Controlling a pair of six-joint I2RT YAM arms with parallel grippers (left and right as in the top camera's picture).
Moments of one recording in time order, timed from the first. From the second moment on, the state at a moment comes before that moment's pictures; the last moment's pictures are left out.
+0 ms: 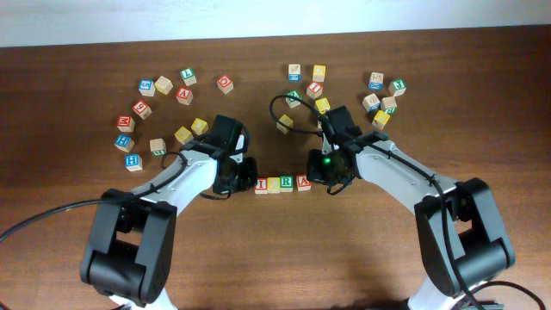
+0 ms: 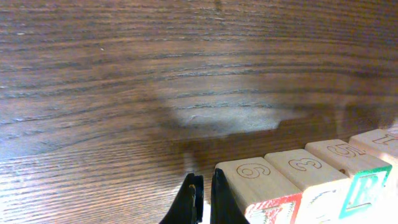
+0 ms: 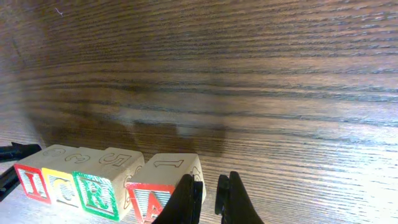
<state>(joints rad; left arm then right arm) -0.35 1.86 1.08 -0.55 0.27 -0.44 0.37 1.83 1.11 -0.56 -0.27 0.54</state>
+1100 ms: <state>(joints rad) -0.28 1.86 1.15 -0.75 0.25 -0.43 0.37 1.83 1.11 -0.57 -0.27 0.60</state>
